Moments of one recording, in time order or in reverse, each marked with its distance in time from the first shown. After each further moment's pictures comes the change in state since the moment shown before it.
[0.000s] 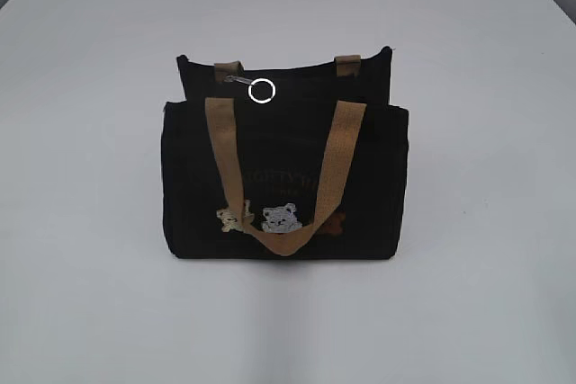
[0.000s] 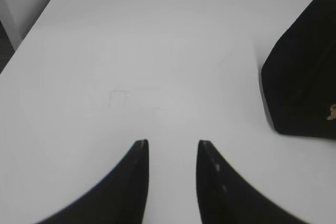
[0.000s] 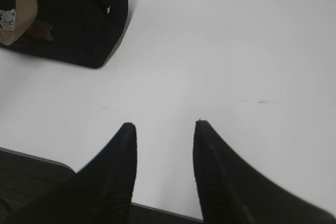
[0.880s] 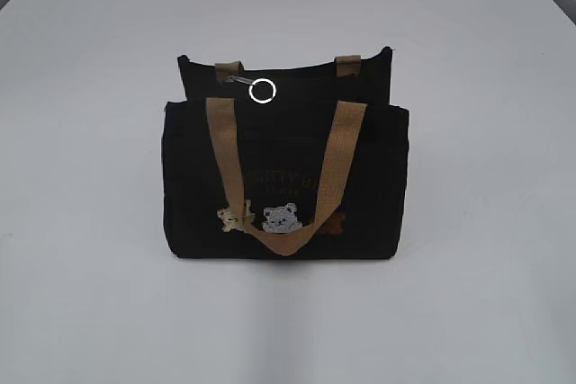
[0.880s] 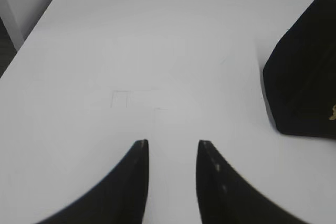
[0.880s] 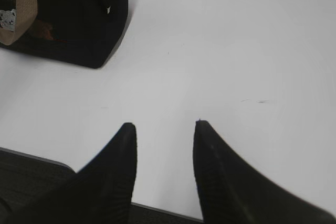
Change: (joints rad) left arm 0.000 0.000 -0.001 0.009 0.000 0.000; right arm 0.000 0.000 0.000 0.000 0.000 0.000
